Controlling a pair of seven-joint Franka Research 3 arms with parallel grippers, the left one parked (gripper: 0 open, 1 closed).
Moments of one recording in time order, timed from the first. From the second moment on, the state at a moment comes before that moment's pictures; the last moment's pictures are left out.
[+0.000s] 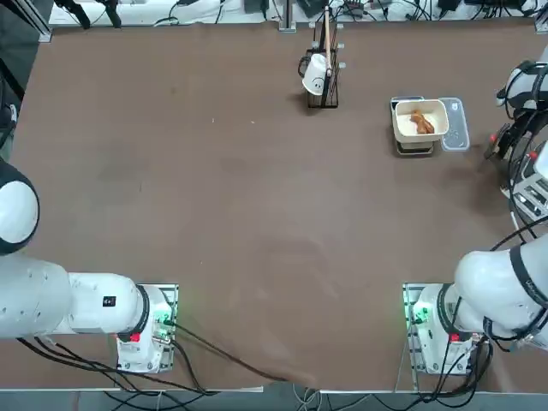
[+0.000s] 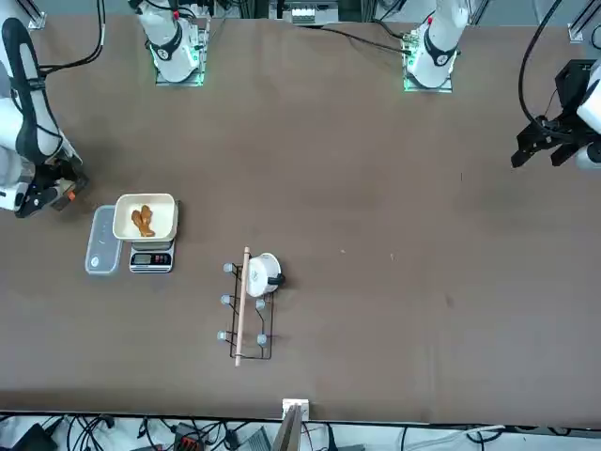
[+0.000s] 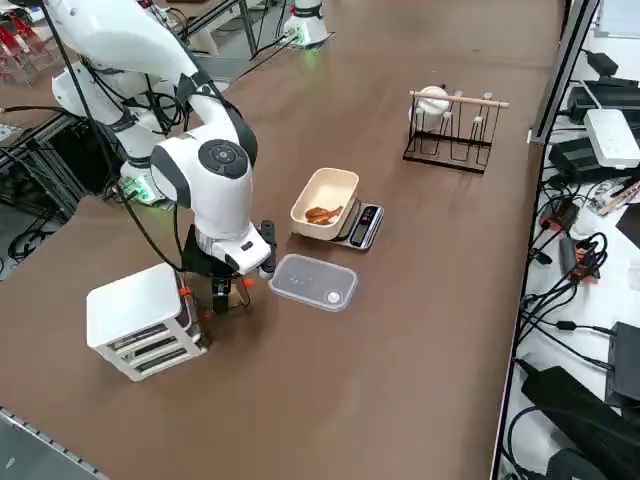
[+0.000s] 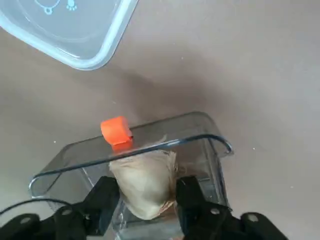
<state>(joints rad) -0.47 0.37 -0.05 -2.06 -0.32 2.24 -0.82</state>
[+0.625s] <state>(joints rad) -0.47 0.34 -0.05 -2.05 -0.31 2.23 -0.82</state>
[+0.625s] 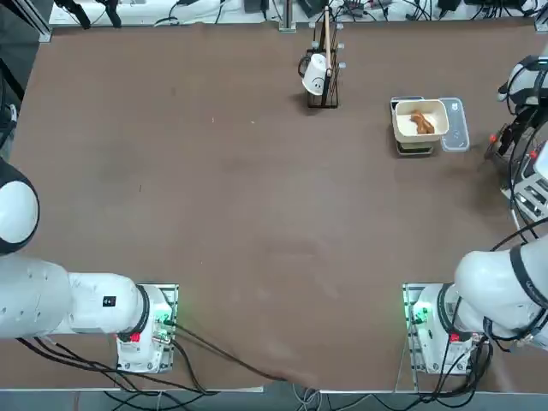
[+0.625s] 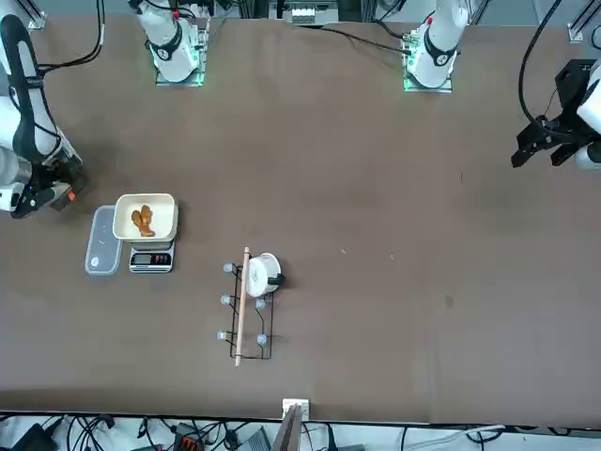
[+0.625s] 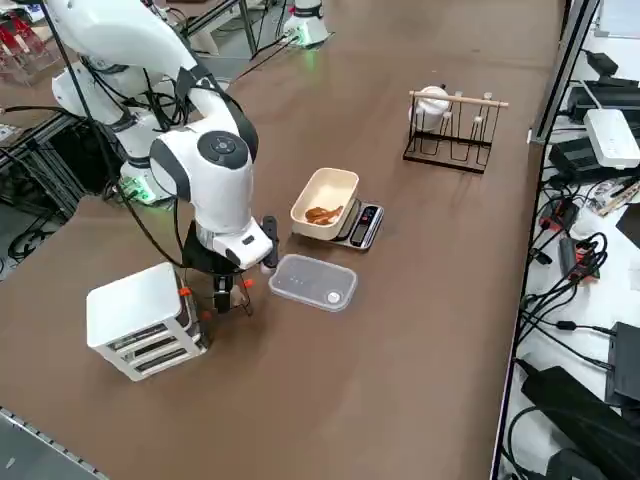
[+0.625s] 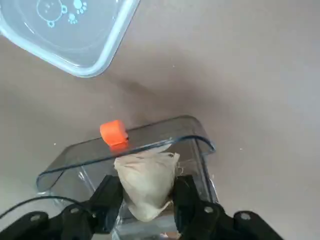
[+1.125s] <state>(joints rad) -0.41 0.24 -0.04 -1.97 -0.20 1.98 -0.82</state>
